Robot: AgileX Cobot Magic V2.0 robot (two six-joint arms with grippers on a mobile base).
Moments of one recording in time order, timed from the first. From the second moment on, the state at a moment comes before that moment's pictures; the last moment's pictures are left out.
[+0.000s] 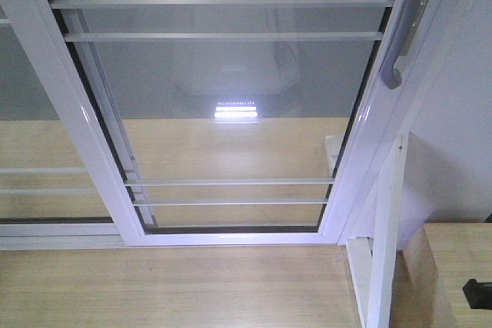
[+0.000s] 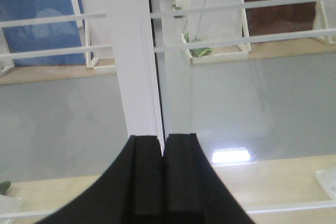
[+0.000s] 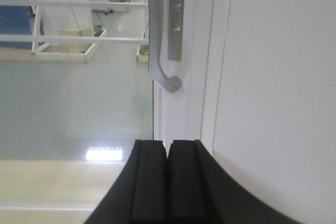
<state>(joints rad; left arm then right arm) -0.01 -0.01 0.03 0.06 0.16 0.00 0.03 0.02 0.03 -0.11 0.16 0.08</state>
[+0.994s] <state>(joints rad) -0.01 0.00 0.03 0.06 0.17 0.00 0.04 0.04 0.03 -0.11 0.20 0.08</state>
